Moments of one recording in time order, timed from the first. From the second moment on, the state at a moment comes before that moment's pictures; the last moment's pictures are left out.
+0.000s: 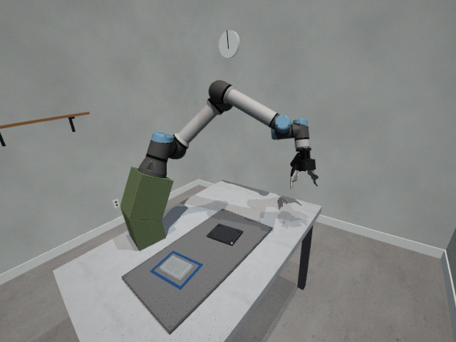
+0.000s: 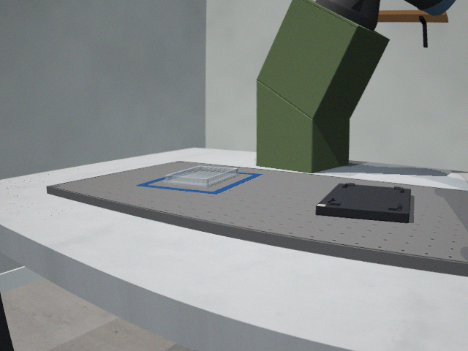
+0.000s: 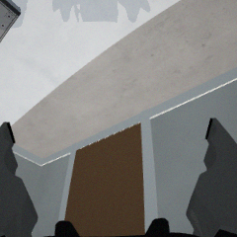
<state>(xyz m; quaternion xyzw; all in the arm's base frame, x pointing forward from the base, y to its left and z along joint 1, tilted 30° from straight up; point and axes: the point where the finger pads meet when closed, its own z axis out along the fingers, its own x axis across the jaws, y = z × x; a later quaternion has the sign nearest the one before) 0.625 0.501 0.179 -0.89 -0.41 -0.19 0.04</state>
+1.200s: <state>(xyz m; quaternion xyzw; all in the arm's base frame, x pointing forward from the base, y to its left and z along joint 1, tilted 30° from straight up) 0.663 0.406 0.086 -0.95 -0.29 -0.14 0.05</state>
